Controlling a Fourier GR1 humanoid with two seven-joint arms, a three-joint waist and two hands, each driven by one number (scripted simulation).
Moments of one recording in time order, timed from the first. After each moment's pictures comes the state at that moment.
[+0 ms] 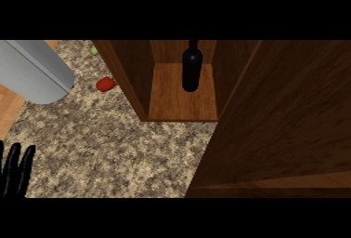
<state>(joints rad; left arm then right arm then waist) 0.43 0.71 -0.36 -2.13 0.77 0.39 -0.64 0.08 0.00 0.64 -2.43 -0.17 0.23 0.74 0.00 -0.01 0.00</state>
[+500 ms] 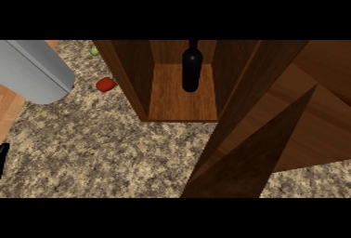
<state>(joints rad) 0.49 0.77 -0.19 -2.12 0.85 0.25 -0.60 0.03 -0.03 0.80 -2.42 0.02 -0.02 0.72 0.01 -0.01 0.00</state>
